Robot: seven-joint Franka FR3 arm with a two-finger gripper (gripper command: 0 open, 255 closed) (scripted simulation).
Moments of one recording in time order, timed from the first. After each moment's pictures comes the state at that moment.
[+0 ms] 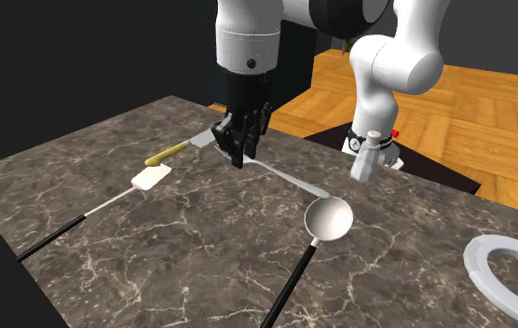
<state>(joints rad) -0.22 -0.27 0.35 -2.45 0.04 2.23 1.27</state>
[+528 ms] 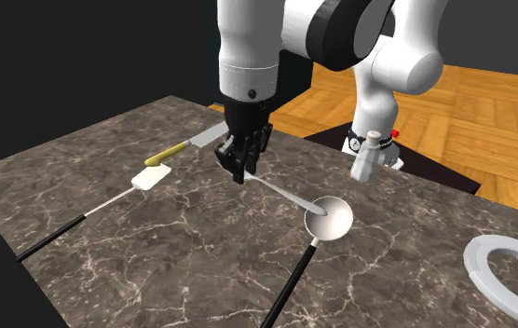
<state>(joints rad) -0.23 -0.21 0.36 -2.51 0.02 2.35 1.29</state>
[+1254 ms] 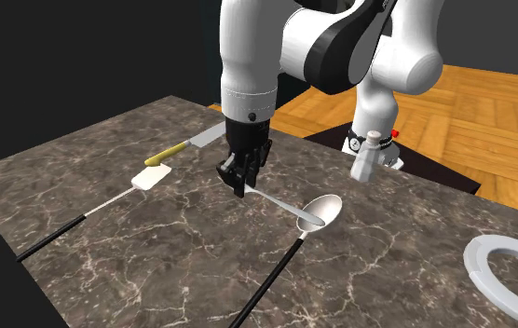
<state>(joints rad) -0.23 -0.14 0.37 -2.54 -0.01 2.45 1.32</state>
